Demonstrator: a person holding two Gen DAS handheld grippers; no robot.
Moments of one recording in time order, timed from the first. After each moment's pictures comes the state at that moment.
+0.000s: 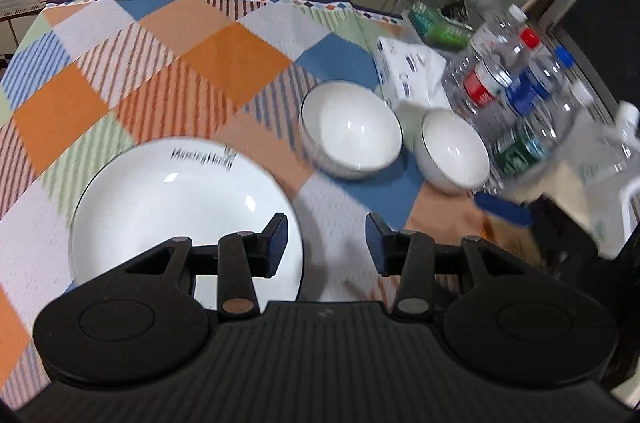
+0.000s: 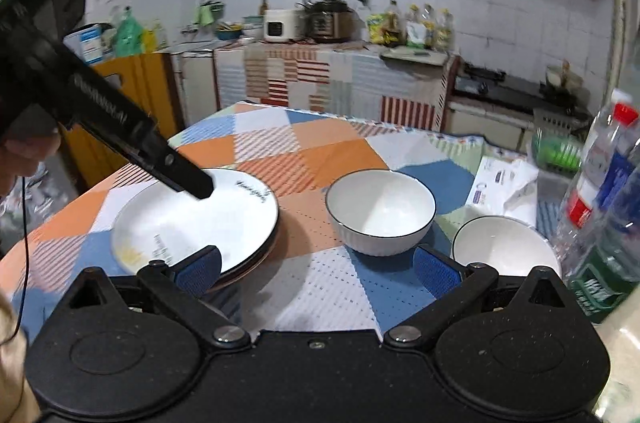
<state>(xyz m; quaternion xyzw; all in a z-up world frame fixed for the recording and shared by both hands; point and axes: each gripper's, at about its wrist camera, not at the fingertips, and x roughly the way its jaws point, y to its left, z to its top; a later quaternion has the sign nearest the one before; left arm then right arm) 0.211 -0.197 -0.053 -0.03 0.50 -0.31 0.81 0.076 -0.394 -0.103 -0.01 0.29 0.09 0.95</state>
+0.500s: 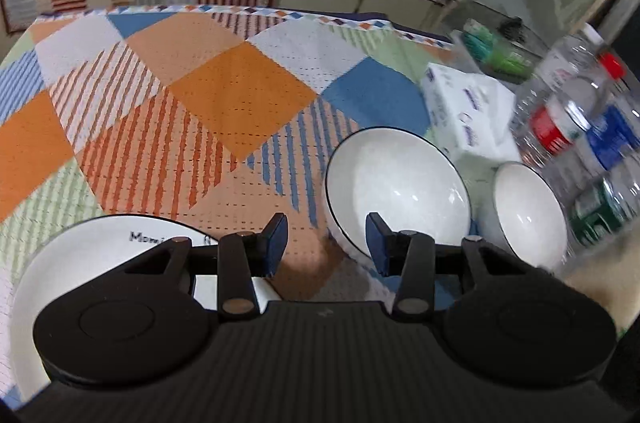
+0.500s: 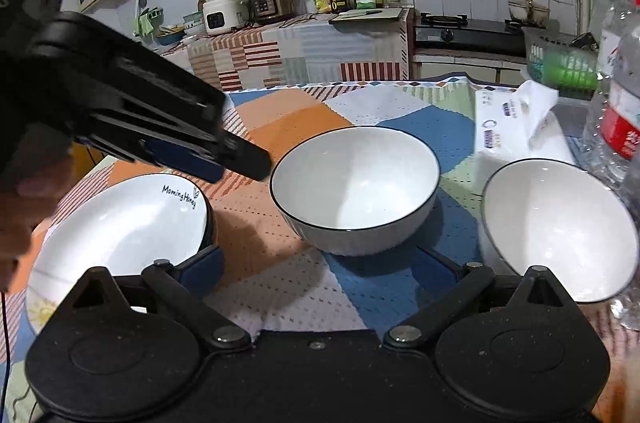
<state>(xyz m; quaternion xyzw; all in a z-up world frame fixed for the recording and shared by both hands) 0.277 -0.258 -0.122 -0.03 0.47 -0.26 0.84 0.158 -0.408 -0.174 0.07 0.32 0.03 0.95</state>
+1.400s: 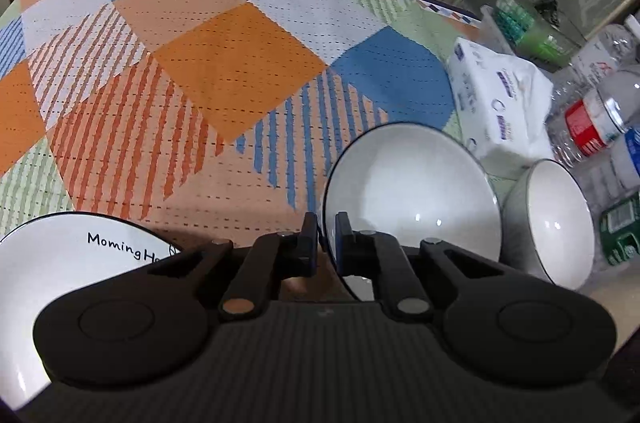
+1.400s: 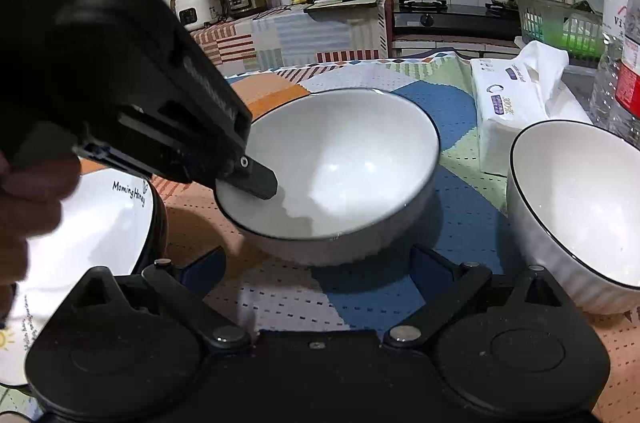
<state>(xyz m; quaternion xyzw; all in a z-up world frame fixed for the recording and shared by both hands) 0.299 -0.282 -0.147 -0.02 0.51 -0.24 0.82 0.188 -0.404 -0.207 0.08 0.33 0.00 0.94</state>
